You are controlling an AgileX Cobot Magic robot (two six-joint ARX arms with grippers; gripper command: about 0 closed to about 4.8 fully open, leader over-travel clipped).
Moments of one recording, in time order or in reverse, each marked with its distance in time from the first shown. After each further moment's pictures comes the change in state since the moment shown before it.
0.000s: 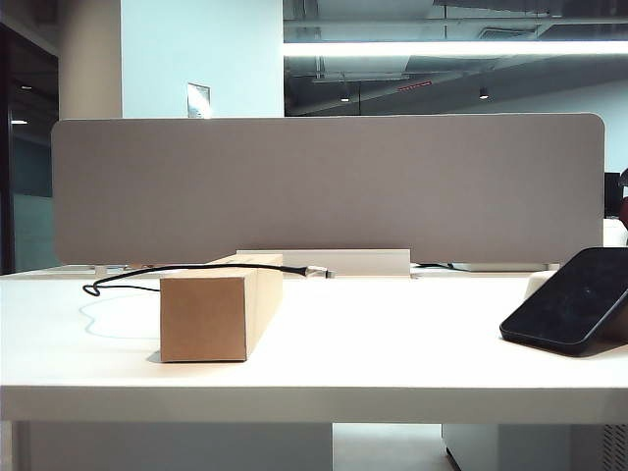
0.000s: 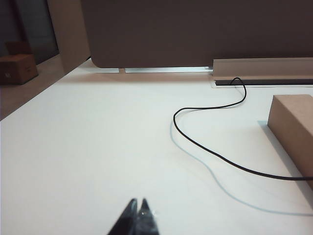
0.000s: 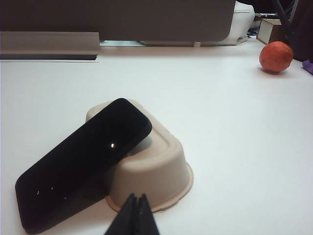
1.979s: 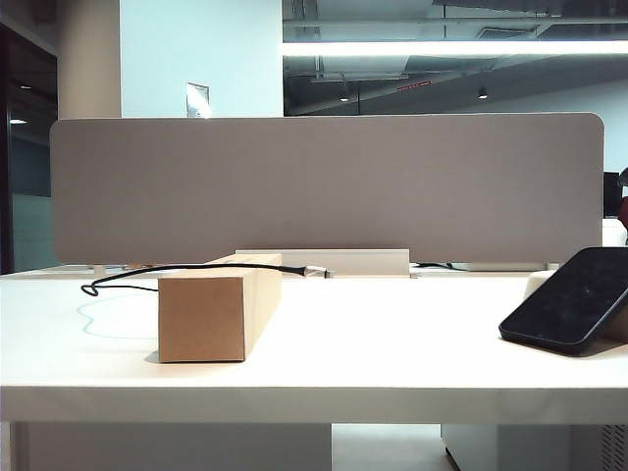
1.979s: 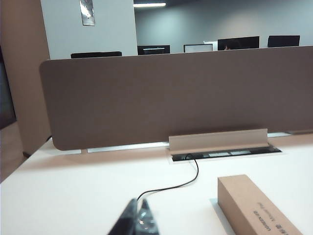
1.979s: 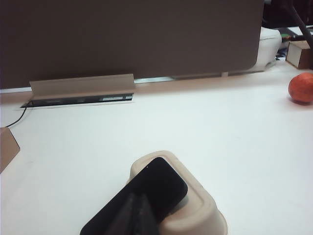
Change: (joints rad) left arm 0.000 0.087 0.216 0.101 0.188 -0.002; right arm 0.001 0.187 0.317 -0.084 -0.108 0.109
